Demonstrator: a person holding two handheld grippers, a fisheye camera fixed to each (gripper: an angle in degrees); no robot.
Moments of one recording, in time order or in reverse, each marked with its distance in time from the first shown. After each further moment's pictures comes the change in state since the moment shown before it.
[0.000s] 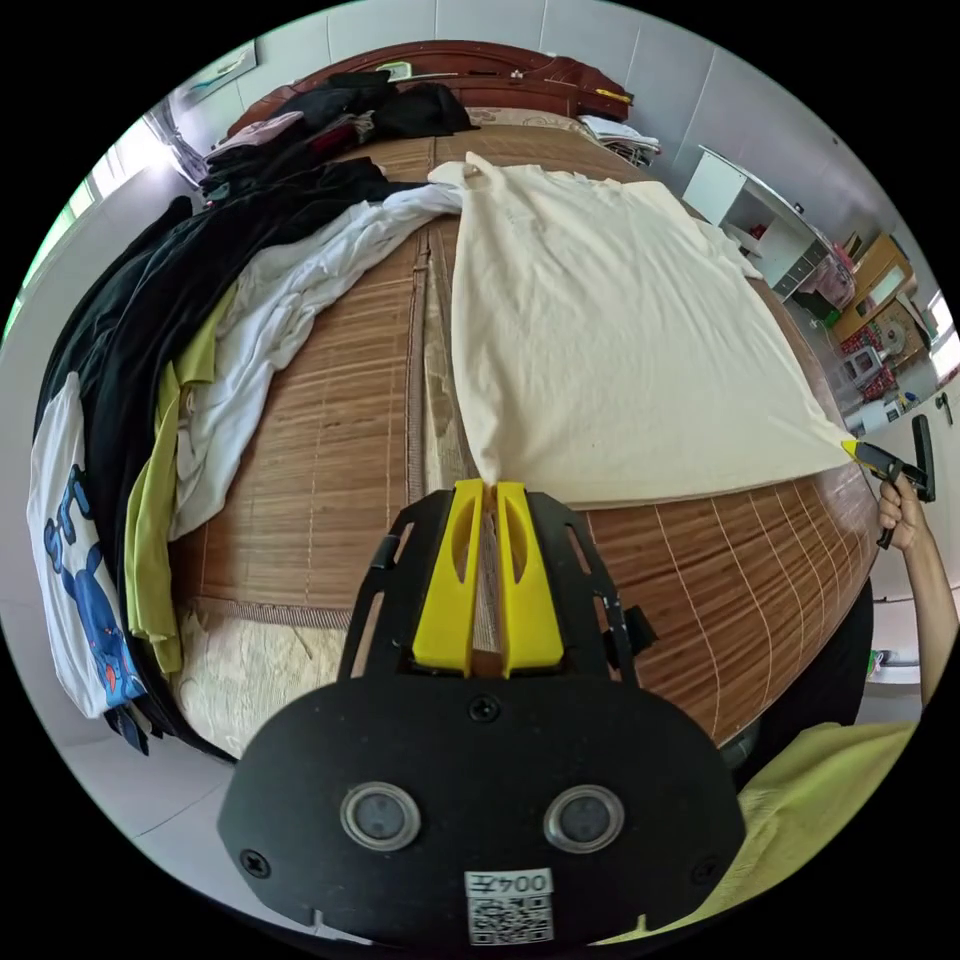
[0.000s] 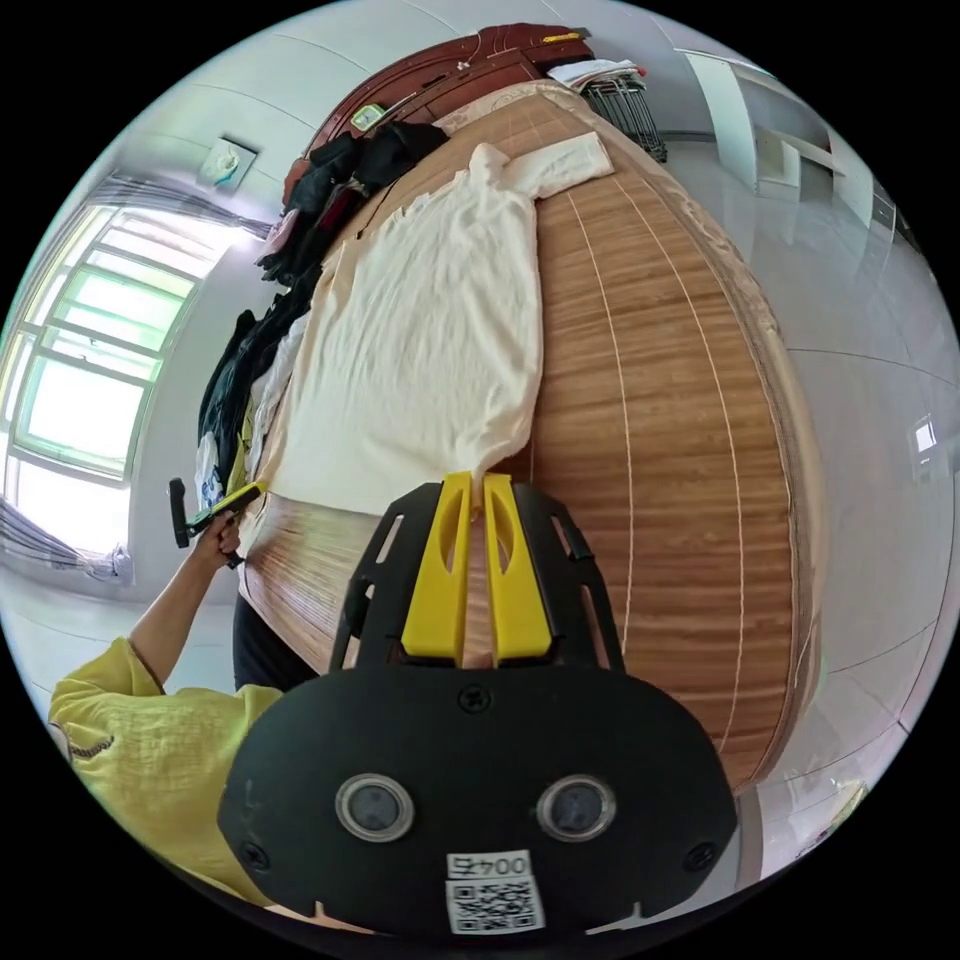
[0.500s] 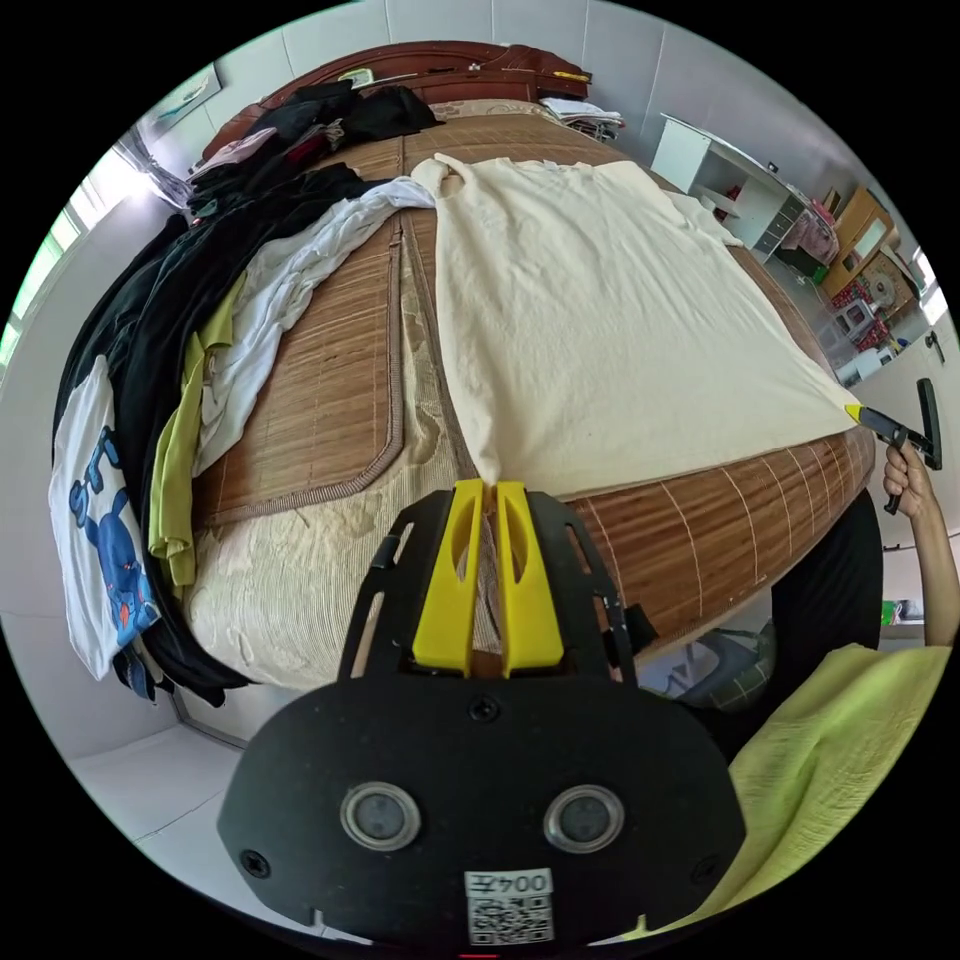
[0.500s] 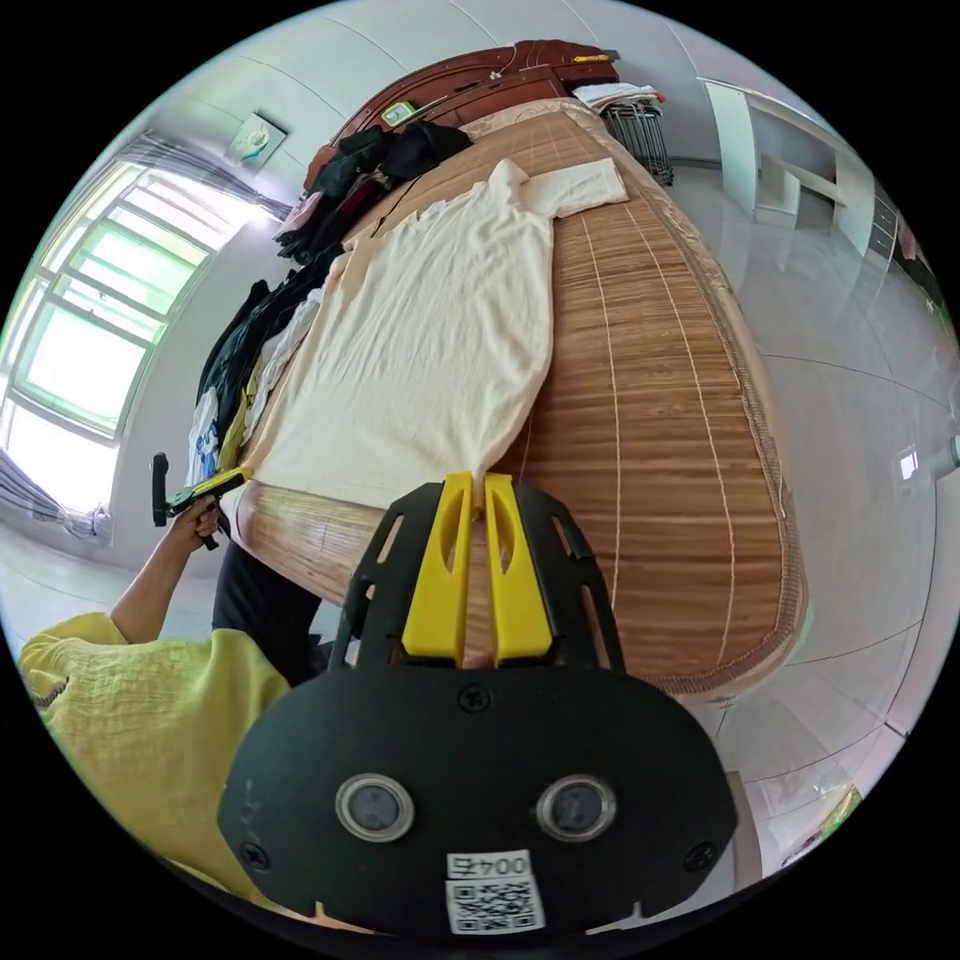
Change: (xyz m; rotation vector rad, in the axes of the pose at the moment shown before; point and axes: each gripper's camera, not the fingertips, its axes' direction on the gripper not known) left arm 0.029 0.074 -0.022 -0.026 -0.034 0.065; right arm -0.080 0.091 -0.045 0.035 0.057 -0.074
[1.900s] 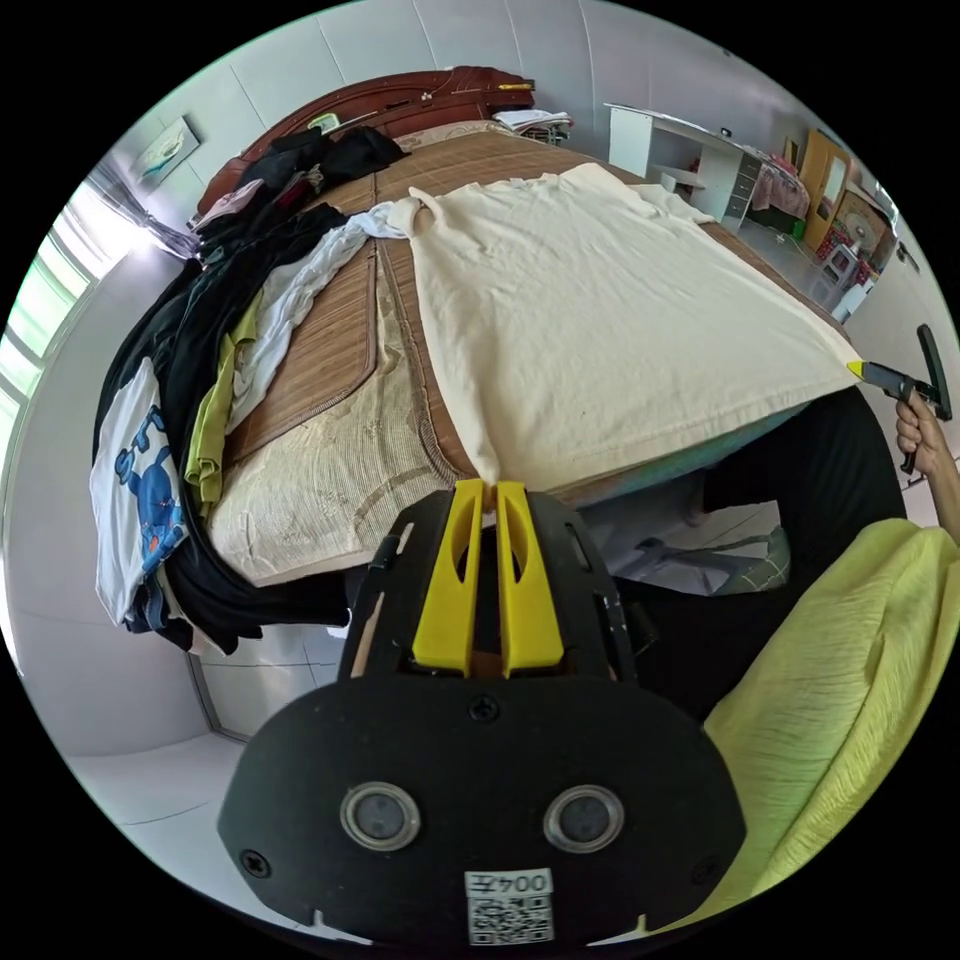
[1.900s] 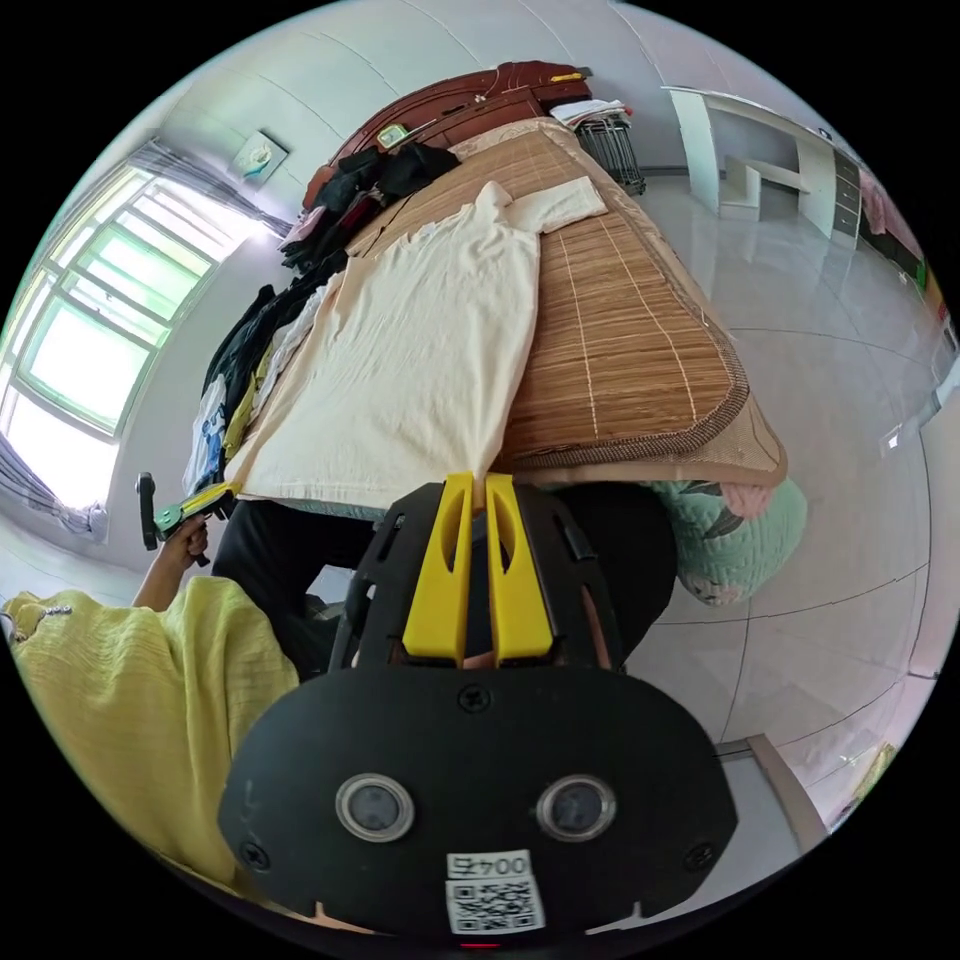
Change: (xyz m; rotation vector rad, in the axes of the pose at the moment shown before) left arm 0.079 0.166 -0.029 0.047 -0.087 0.114; right arm -0.159 0.135 -0.154 0.059 0.043 0.029
